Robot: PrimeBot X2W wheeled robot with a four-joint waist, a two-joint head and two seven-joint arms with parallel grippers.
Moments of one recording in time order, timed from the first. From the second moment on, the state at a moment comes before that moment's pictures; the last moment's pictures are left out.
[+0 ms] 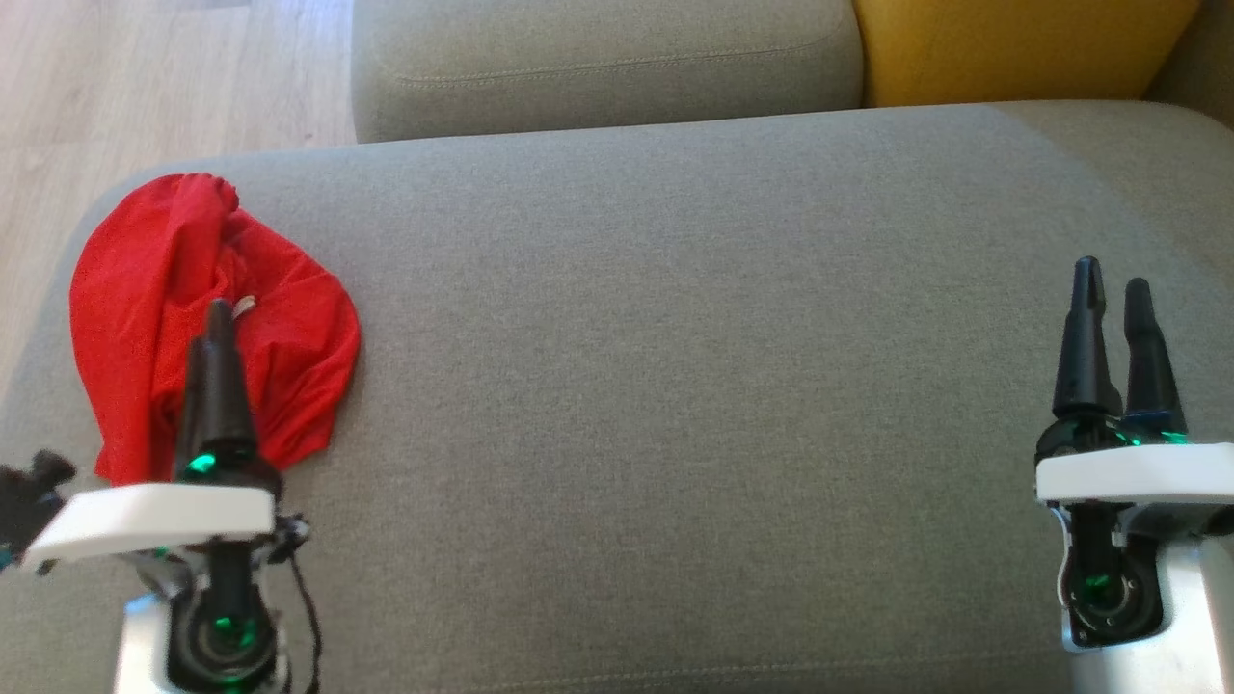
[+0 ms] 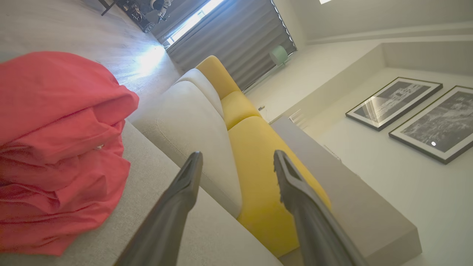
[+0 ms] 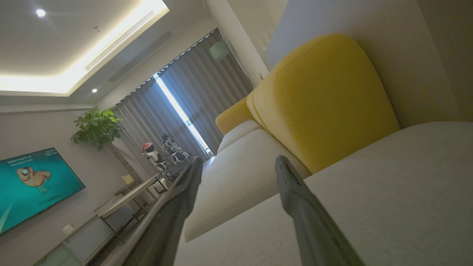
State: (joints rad) left arm -0.07 0.03 0.04 0.00 -0.99 -0.03 -0.09; right arm -0.11 -0.04 -0.07 0.04 0.62 0.12 -0.09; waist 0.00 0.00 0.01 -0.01
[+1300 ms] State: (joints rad) left arm -0.07 0.09 -0.28 0.06 -0.22 0.15 -0.20; right arm -0.11 -0.04 -0.01 0.06 -0.02 0.12 -0.20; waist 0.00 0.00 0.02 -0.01
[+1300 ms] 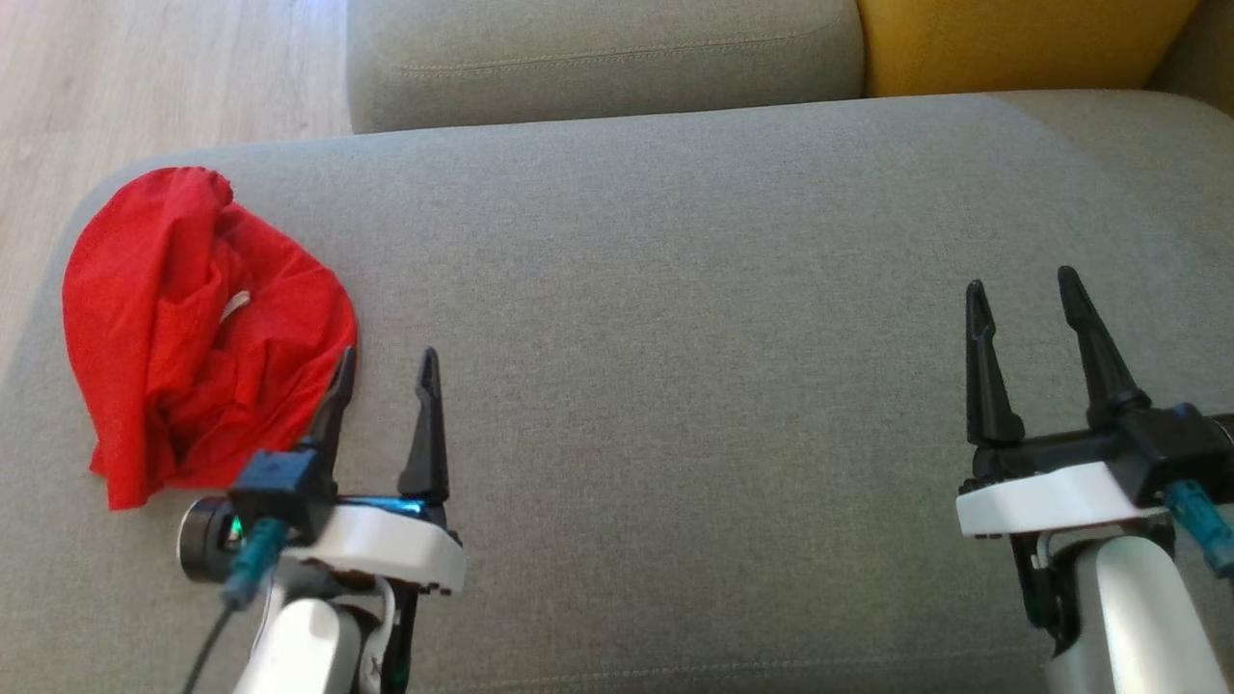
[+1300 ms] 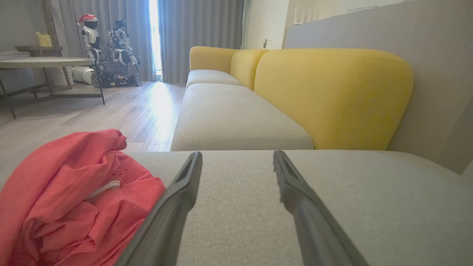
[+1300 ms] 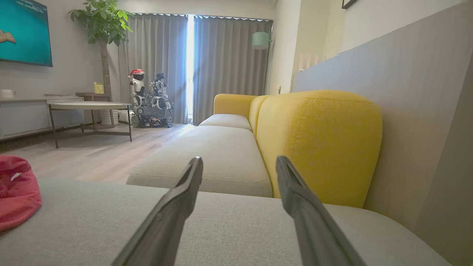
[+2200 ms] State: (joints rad) left arm -0.06 0.05 -0.19 0.14 -0.32 0.06 -0.25; right arm -0.09 -0.04 0.00 0.15 0.08 0.12 -0.25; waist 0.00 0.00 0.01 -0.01
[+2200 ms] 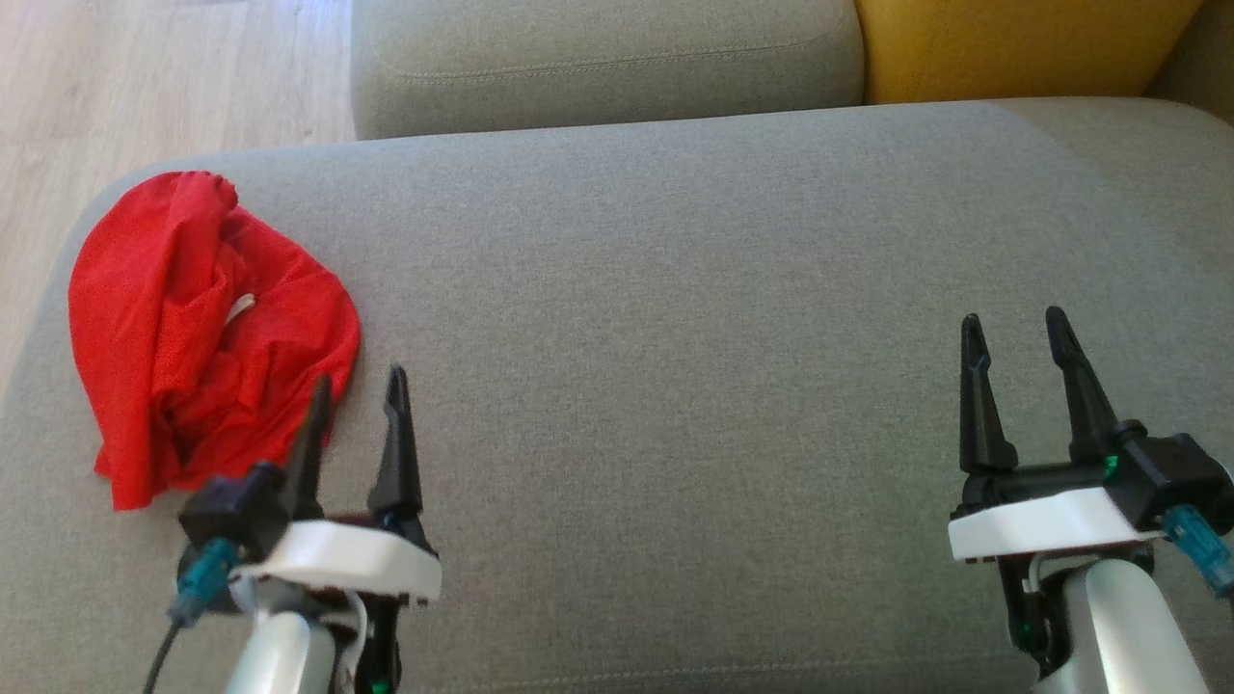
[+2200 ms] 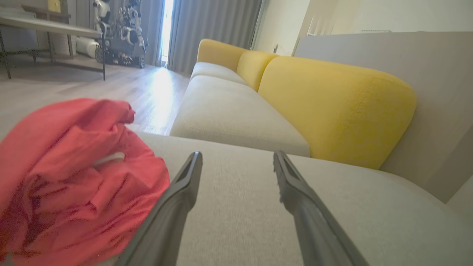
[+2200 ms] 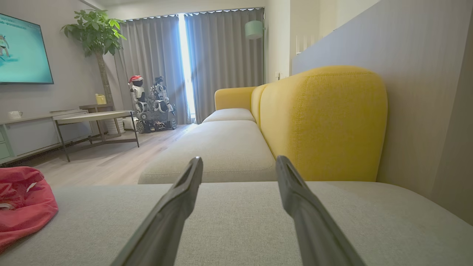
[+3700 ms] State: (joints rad) left arm -0.05 0.05 -0.15 0.16 -0.29 0.08 -0.25; right arm -0.07 -0.04 0.08 0.17 0.09 0.12 -0.25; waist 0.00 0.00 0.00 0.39
